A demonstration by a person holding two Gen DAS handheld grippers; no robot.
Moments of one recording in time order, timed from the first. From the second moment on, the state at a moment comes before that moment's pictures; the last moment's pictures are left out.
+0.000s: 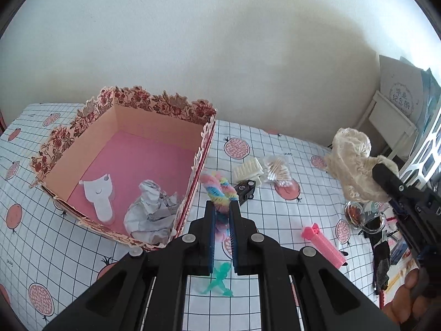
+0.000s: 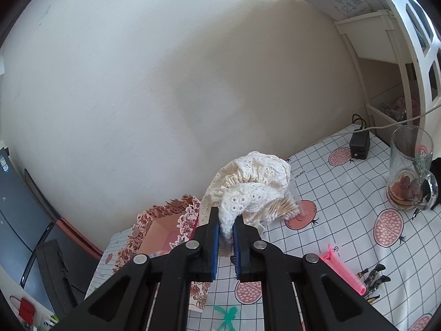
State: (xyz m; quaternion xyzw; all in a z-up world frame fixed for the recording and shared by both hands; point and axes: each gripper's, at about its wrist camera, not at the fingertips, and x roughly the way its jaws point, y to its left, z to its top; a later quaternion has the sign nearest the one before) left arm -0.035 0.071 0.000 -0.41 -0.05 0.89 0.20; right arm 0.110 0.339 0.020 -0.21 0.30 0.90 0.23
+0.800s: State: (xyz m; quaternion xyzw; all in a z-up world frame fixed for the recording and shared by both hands) left arm -0.036 -0.012 0.039 -0.31 -0.12 0.94 0.13; right arm 0.063 0.291 0.003 -0.23 0.28 0.91 0.18
